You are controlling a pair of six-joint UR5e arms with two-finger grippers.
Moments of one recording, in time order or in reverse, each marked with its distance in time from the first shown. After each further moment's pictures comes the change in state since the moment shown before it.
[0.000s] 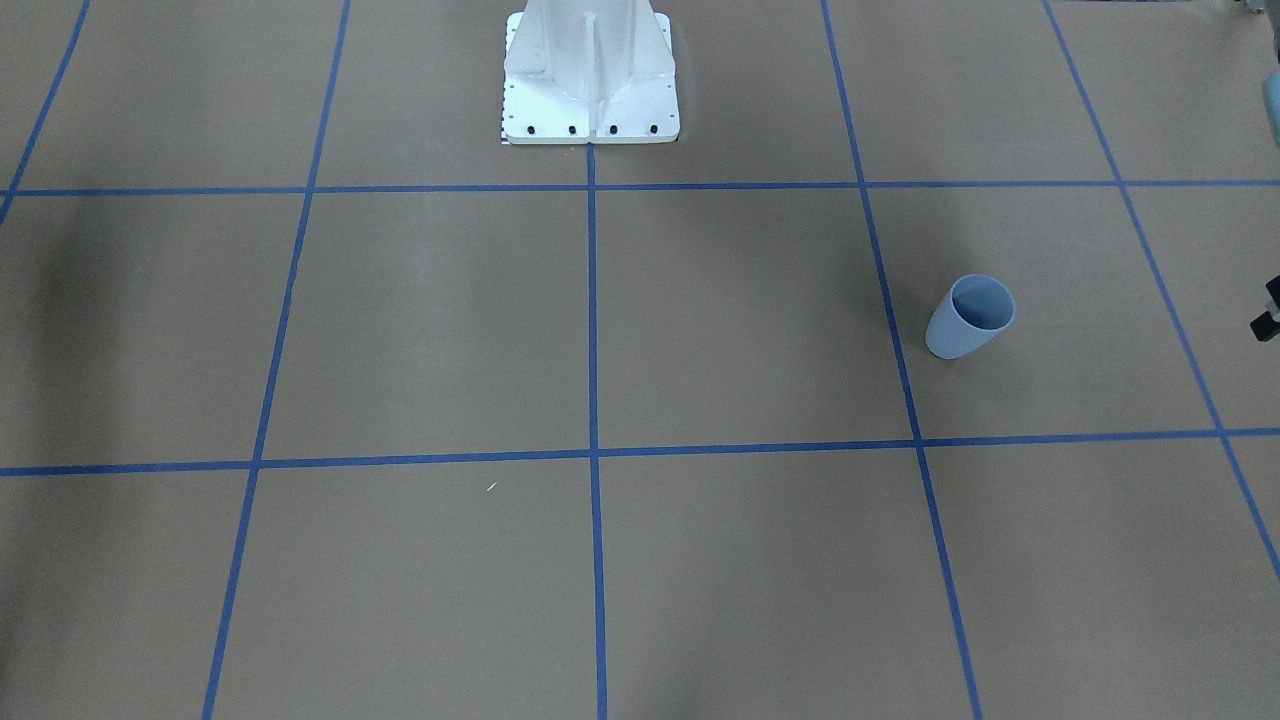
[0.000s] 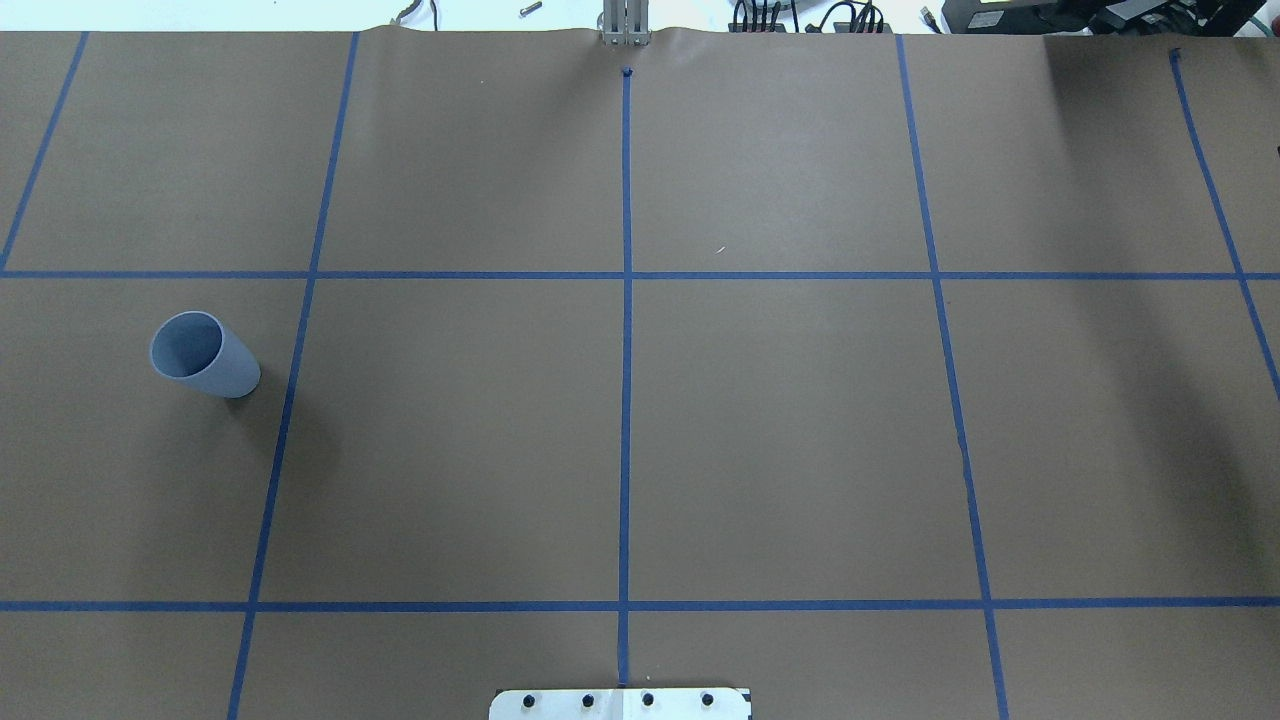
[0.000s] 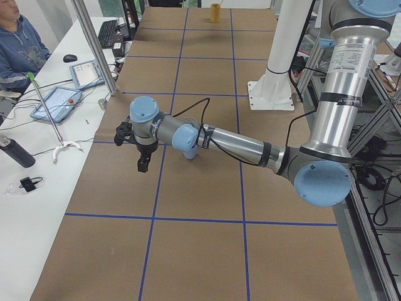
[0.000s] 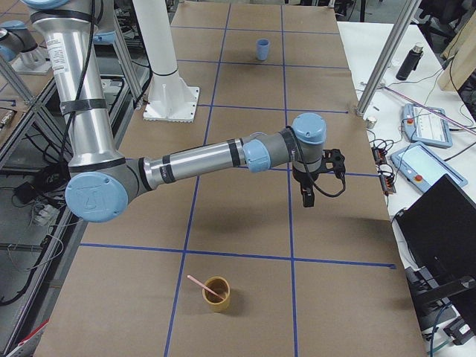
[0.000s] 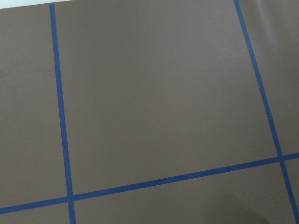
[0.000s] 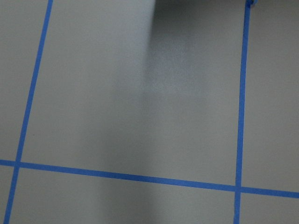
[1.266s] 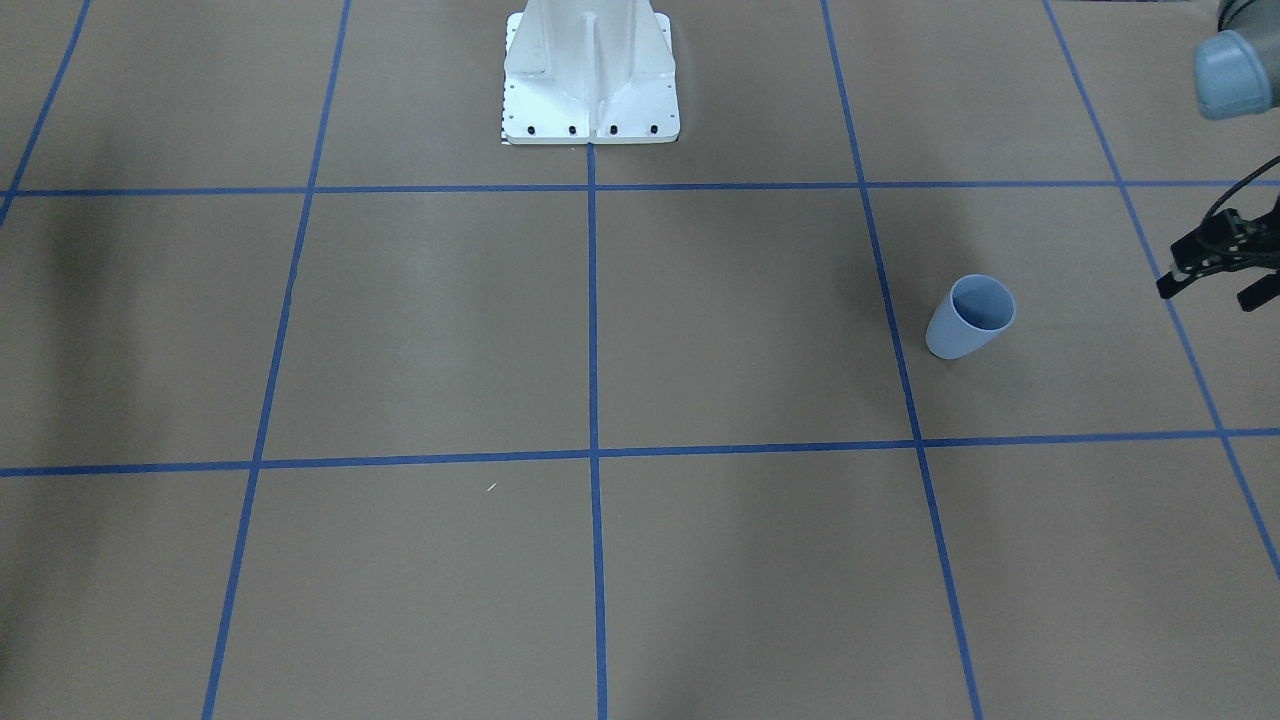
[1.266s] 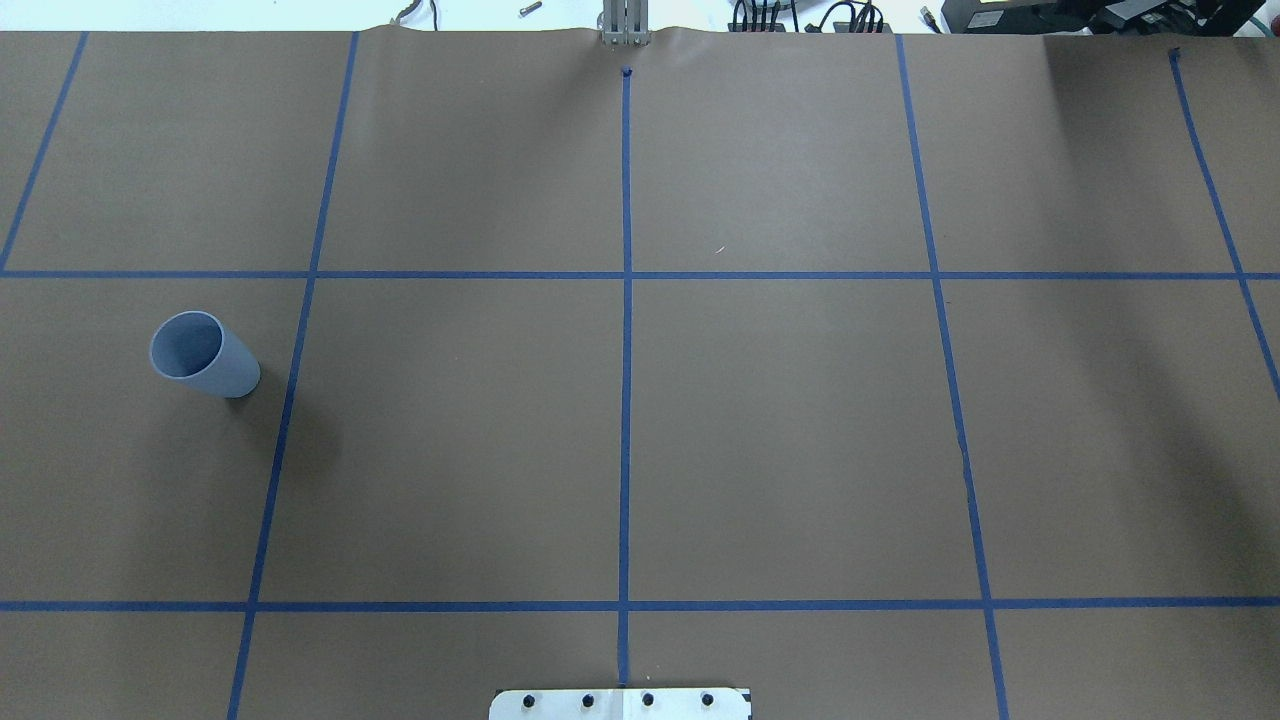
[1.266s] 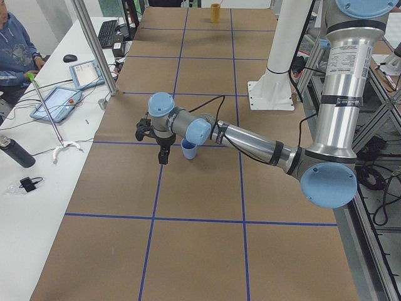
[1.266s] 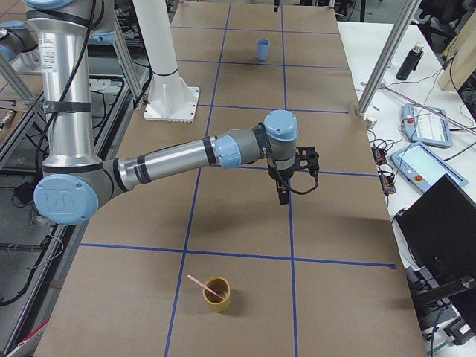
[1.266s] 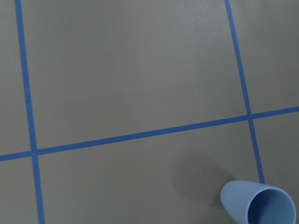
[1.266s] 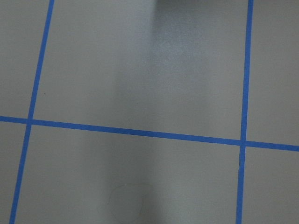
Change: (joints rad) left arm 0.162 0.090 -0.142 0.002 0.017 -0.183; right arm -0.010 -0.161 0.185 -0.026 0.012 0.002
